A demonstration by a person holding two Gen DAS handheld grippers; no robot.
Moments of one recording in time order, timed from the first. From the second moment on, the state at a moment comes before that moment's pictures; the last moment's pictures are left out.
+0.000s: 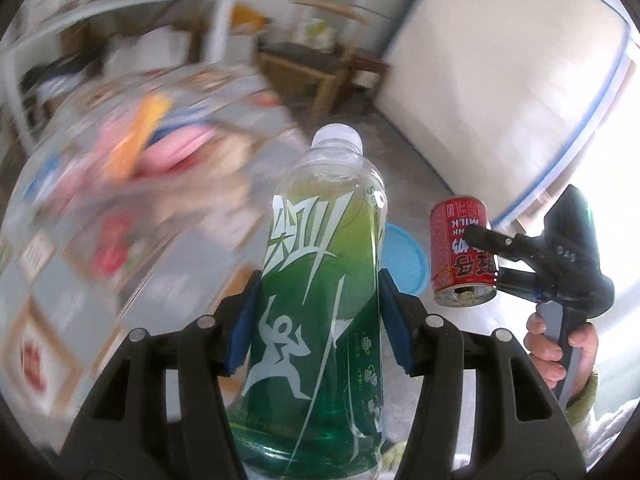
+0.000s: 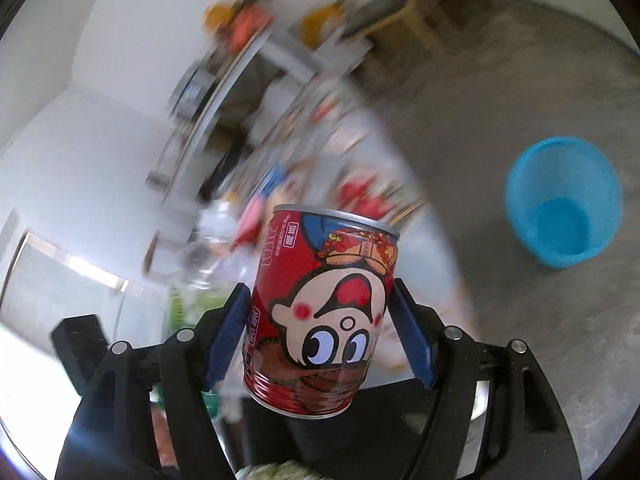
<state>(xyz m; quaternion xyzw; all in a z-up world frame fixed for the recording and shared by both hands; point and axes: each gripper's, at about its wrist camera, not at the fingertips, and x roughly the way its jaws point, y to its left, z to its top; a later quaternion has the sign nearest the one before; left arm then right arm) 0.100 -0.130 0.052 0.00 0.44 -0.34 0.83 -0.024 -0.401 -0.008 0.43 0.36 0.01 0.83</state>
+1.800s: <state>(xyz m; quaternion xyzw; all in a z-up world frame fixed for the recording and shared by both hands) 0.152 -0.236 0.040 0.03 0.48 -0.38 0.79 -0.032 -0.627 -0.234 0.47 0.45 -0.26 0.72</state>
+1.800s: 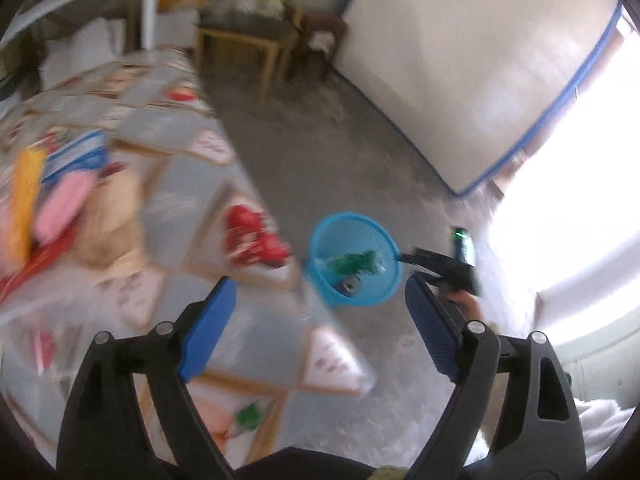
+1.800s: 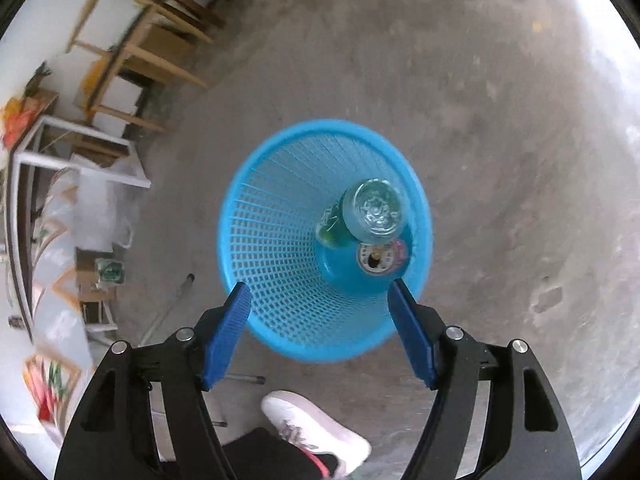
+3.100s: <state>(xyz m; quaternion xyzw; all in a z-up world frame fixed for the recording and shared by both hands) 0.162 0.076 -0.026 -0.13 0.38 -0.19 0.89 0.122 -0.210 0.003 0.10 0.40 0.07 0.91</state>
